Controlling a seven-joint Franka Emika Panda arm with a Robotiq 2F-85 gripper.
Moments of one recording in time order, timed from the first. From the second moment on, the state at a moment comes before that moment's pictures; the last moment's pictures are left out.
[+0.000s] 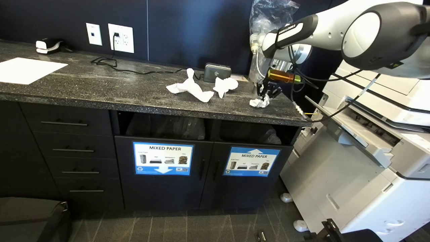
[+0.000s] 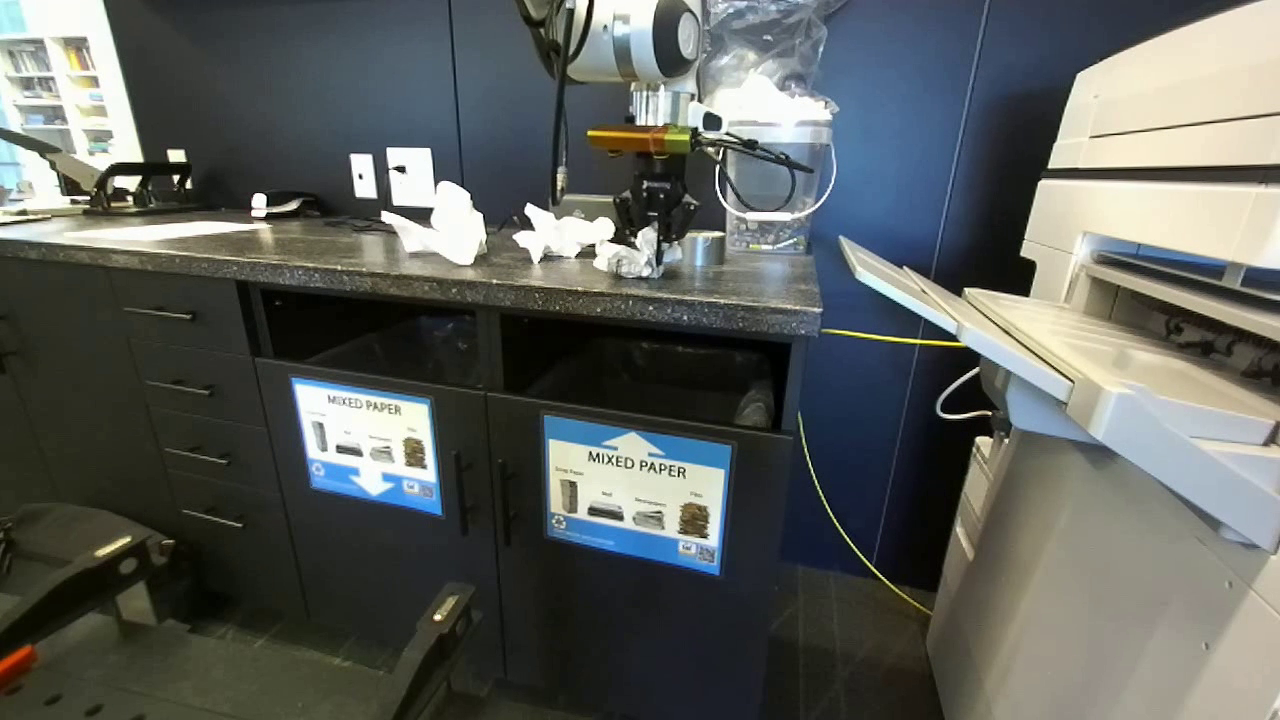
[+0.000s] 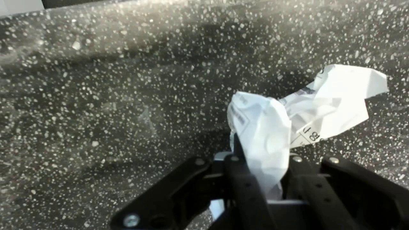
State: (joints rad) arm -0.10 0.91 -0.04 -1.05 0.04 2.01 0.06
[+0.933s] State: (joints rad) arm -0.16 0.59 -0.04 -1.45 0.03 1.84 -0.21
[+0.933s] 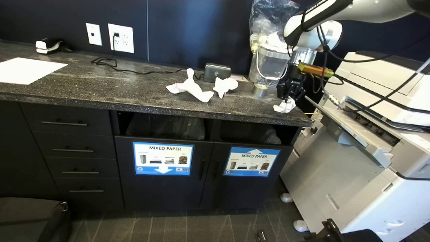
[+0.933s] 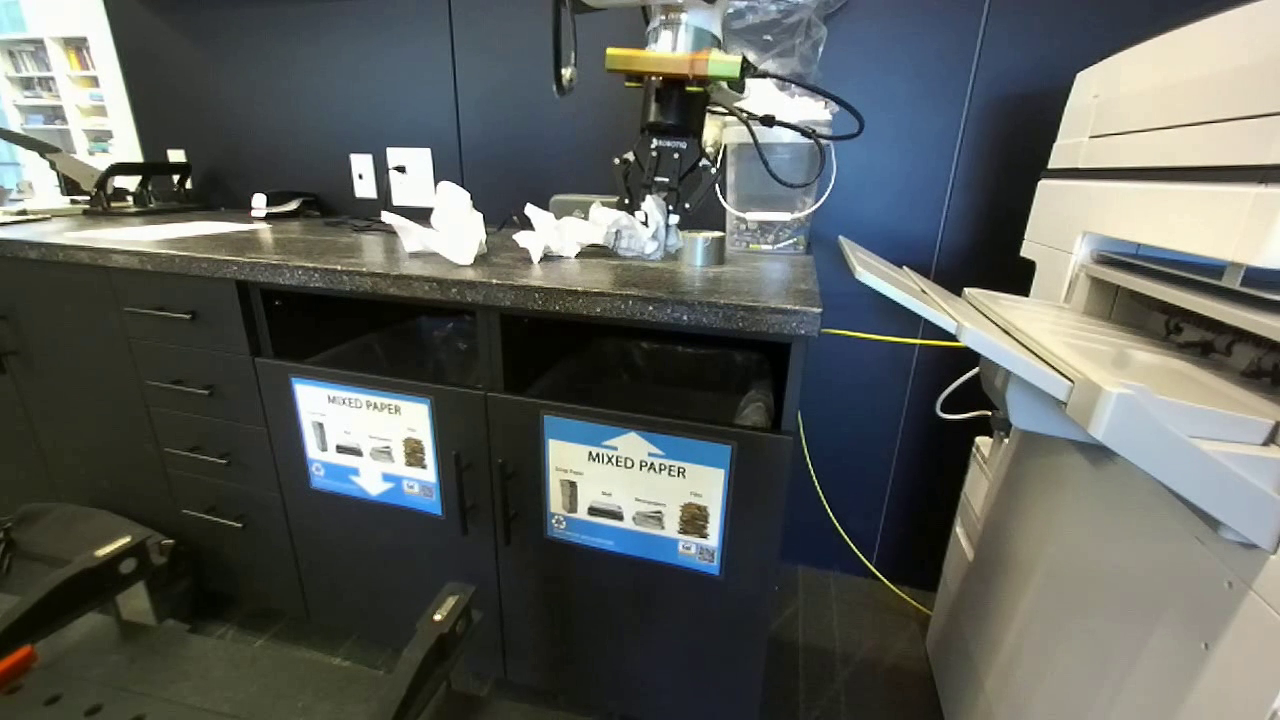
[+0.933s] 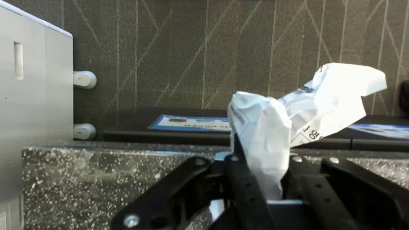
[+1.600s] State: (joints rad) arm -0.14 0.26 -0.02 -1.99 0.04 1.92 -0.33
